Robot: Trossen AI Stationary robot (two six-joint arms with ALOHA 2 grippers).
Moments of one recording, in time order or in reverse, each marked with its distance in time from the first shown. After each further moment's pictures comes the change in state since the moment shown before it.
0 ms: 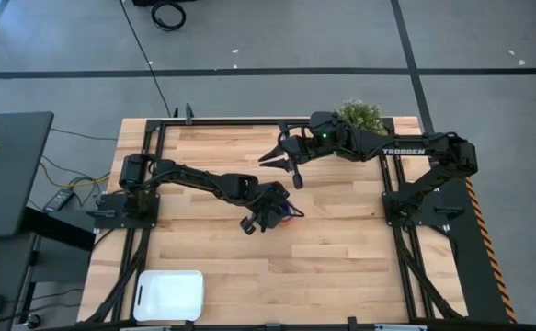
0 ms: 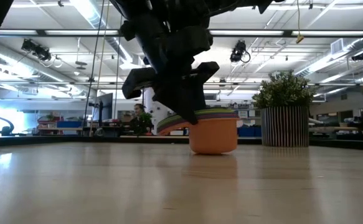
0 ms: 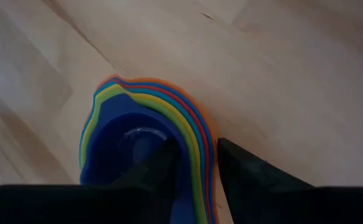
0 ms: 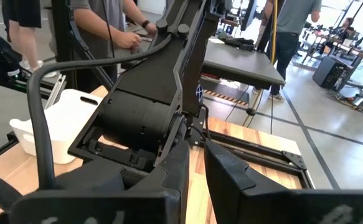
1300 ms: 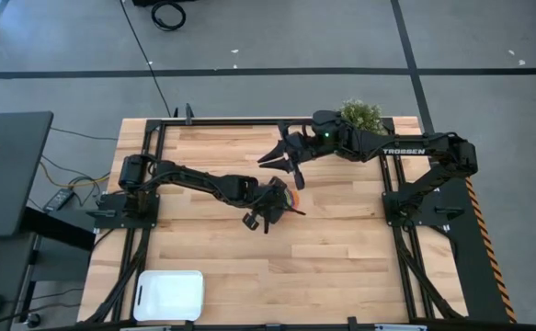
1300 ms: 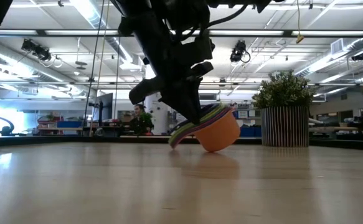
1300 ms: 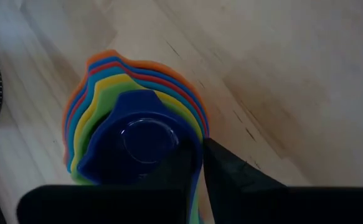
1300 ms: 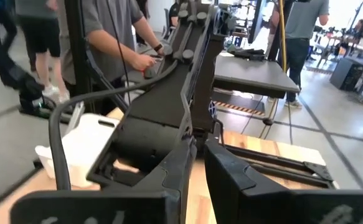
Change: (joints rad) left arm -0.014 -0.001 0.002 -0.006 -0.246 -0.070; right arm 0.000 0.000 0.000 0.063 -0.061 0.128
